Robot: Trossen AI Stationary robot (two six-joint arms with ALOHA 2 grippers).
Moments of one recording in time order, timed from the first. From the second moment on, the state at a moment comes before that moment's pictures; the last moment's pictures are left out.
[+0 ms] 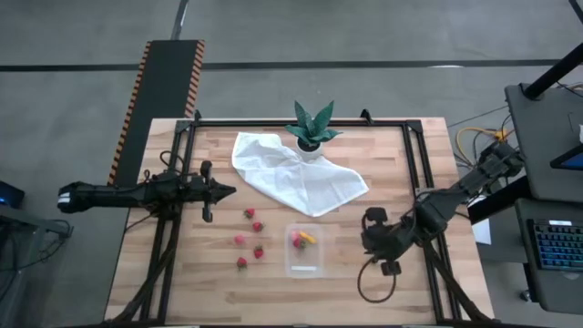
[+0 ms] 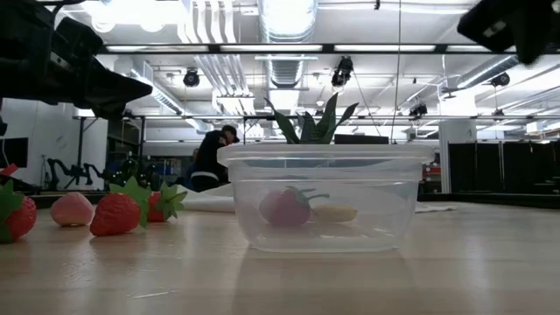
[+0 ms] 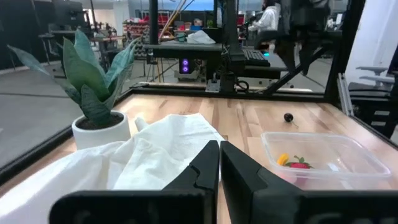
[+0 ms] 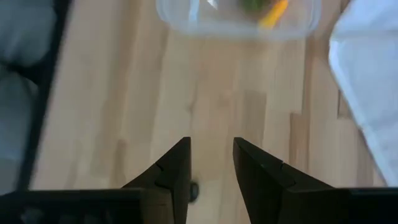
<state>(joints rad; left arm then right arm) 0.04 0.26 0.01 0.18 -0.07 -0.02 0.62 1.28 1.00 -0.82 0.16 0.46</state>
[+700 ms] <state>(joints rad) 0.04 0.28 0.01 0.24 -0.09 -0.07 0.65 1.54 0.99 -0.85 0.07 0.51</state>
